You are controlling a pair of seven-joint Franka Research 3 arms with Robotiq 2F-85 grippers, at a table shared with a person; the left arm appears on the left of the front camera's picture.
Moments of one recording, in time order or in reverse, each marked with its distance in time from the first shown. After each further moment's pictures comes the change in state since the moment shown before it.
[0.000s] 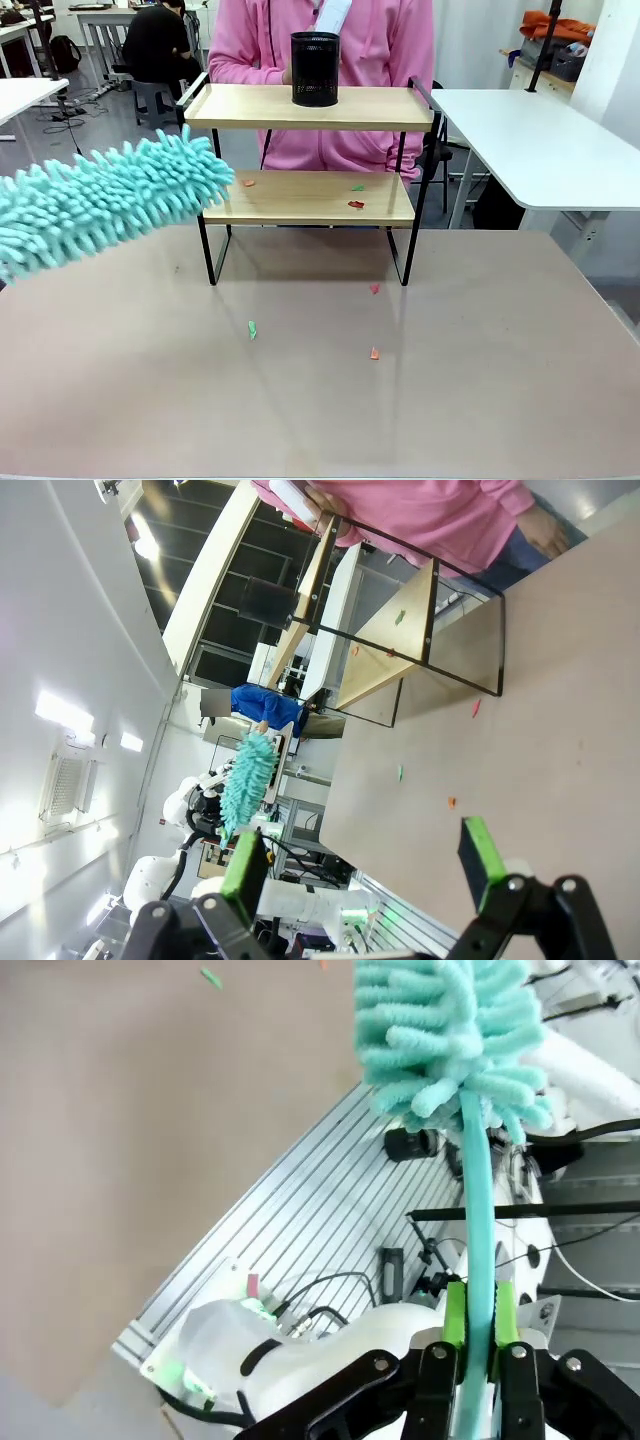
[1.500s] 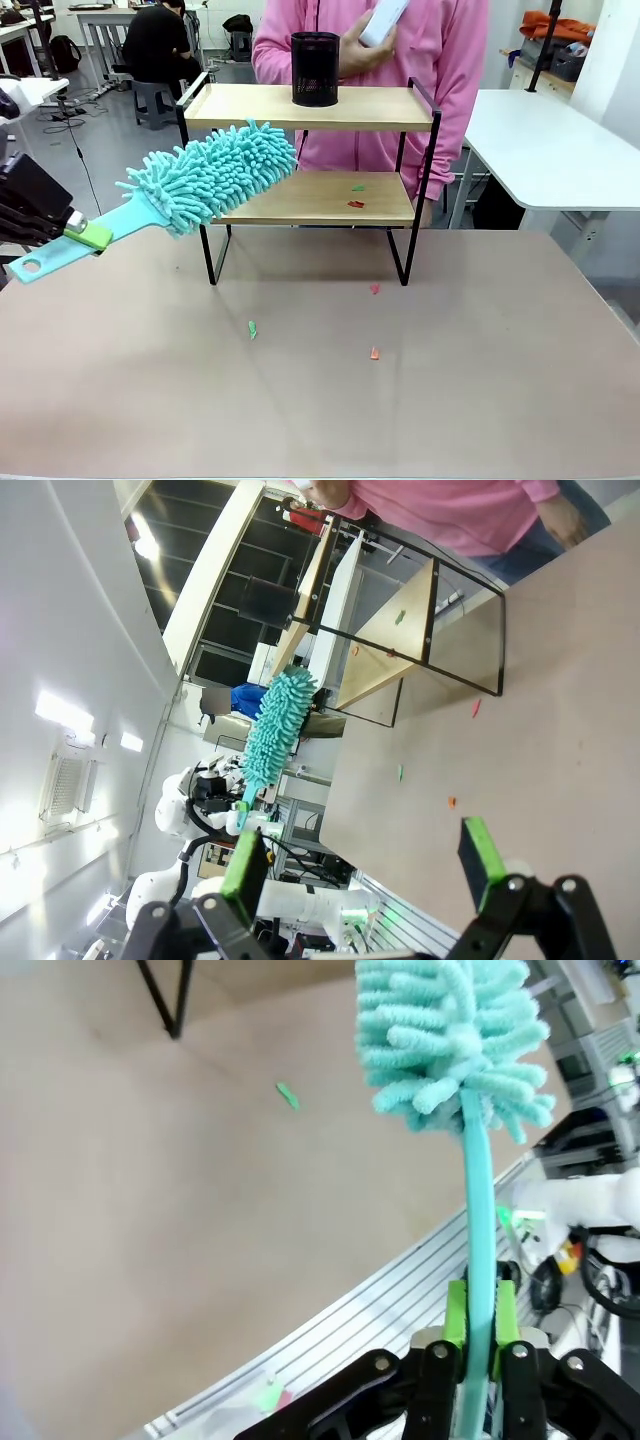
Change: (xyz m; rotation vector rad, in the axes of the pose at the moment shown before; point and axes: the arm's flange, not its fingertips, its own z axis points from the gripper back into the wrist) left arm 0.097 -0.045 -0.108 0.300 -0.231 0.015; right arm 0.000 0.000 0.000 0.000 0.000 0.000
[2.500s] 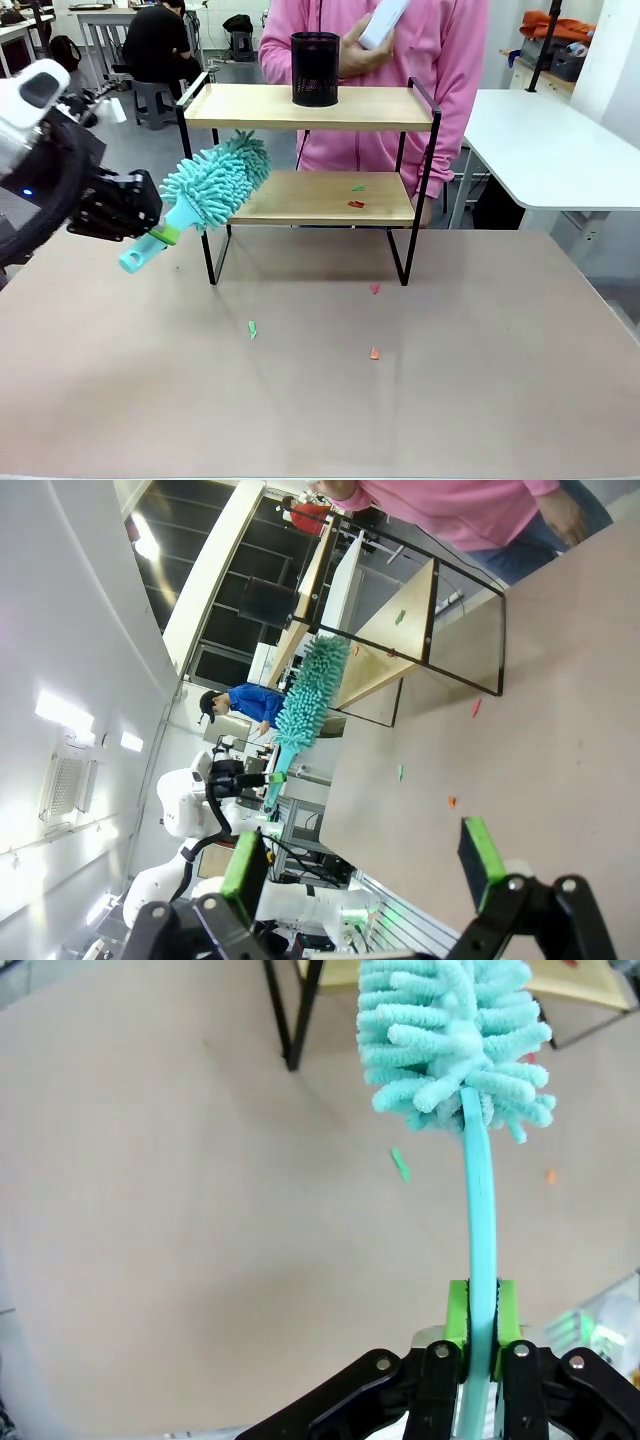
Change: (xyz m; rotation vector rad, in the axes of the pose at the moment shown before) left arm 0.049 -0.010 -0.083 0.356 -0.155 0.126; right arm 0.000 0.000 0.000 0.000 0.000 0.000
